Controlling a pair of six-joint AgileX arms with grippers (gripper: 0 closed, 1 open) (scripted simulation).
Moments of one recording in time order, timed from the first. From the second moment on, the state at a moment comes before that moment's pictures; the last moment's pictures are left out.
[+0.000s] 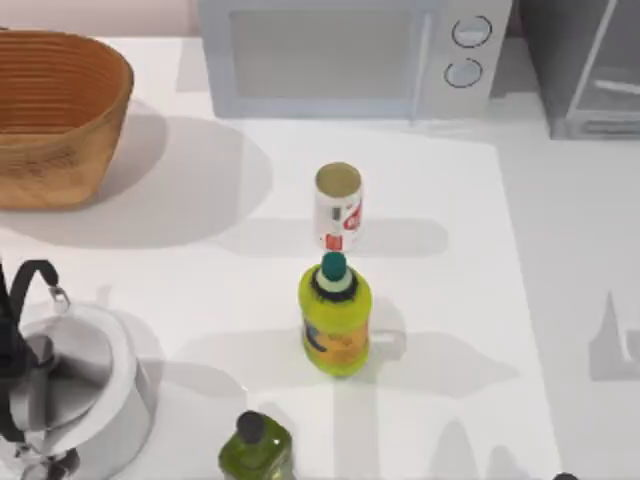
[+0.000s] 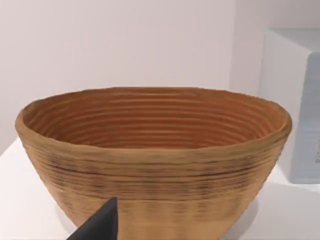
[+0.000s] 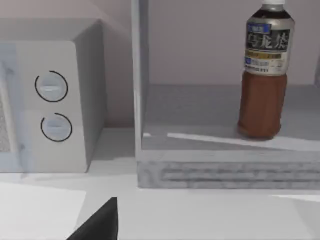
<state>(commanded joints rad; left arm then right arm) 0.00 0.00 0.00 0.00 0.00 0.00 0.00 0.00 0.00 0.00 0.00 0.00</state>
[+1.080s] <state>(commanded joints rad) 0.00 0.00 0.00 0.00 0.00 0.00 -0.15 1.28 0.63 0.68 -0.14 0.01</state>
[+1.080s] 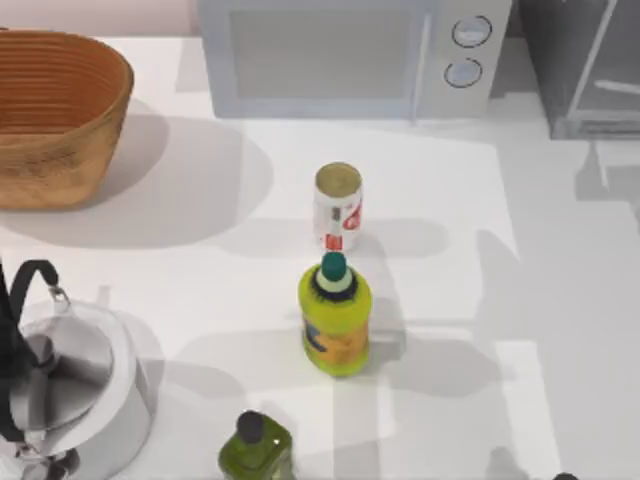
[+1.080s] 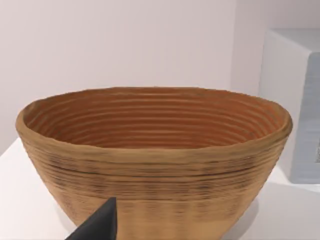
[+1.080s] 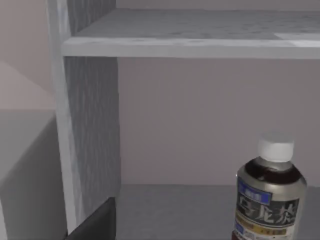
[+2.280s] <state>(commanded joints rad) 0.00 0.00 0.00 0.00 0.00 0.00 -0.25 2.12 1.04 1.08 -0.21 0.01</state>
